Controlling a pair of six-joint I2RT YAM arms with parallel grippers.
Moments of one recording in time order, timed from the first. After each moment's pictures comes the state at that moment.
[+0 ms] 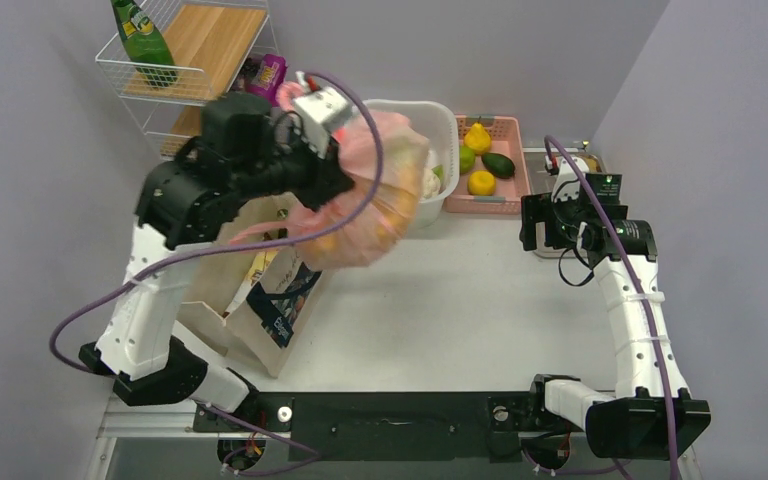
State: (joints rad) left arm -0.55 1.47 2.28 -1.19 0.25 0.08; right arm -0.04 1.15 1.25 -0.90 -0.15 -0.17
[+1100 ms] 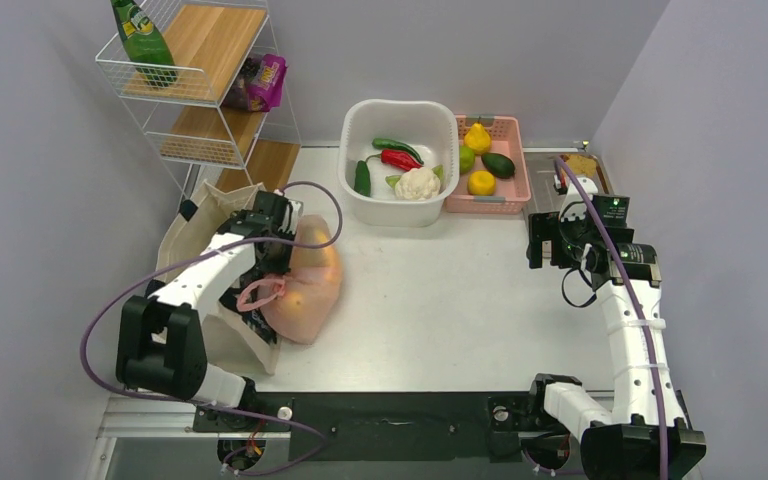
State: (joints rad) left arm -0.28 1.49 1.05 -0.70 -0.12 -0.10; right arm -0.09 1.02 1.12 -0.91 -0.15 -0.17
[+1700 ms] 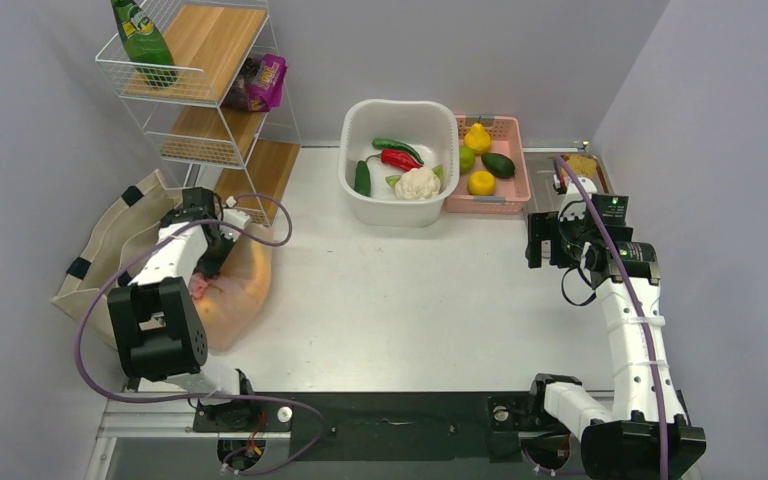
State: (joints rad) left arm 0.16 1.53 1.05 -0.74 -0.18 0.62; right arm -0.09 1.03 1.12 -0.91 -0.15 -0.16
